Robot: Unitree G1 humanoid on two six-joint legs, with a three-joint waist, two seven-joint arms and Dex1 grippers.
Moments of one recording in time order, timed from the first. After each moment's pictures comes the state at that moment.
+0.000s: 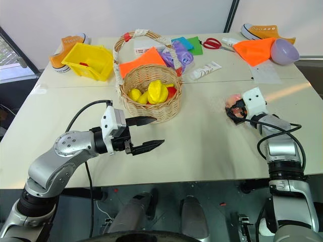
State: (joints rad) left arm -0.28 0.55 -0.15 -0.58 -0.53 0.58 -0.74; right arm -0.45 -0.67 -0.11 0.39 0.08 0.27 0.51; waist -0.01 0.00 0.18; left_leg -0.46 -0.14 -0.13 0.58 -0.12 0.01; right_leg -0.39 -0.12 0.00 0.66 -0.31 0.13
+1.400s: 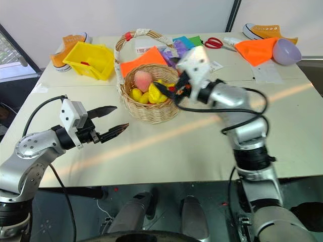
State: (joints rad) left arm -0.14 0.66 0.13 -0.50 -0.52 0.49 -0.72; right arm -0.69 -0.50 0.00 -0.22 0.32 0.53 0.65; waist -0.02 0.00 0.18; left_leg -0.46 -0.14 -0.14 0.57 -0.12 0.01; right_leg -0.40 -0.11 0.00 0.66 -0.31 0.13
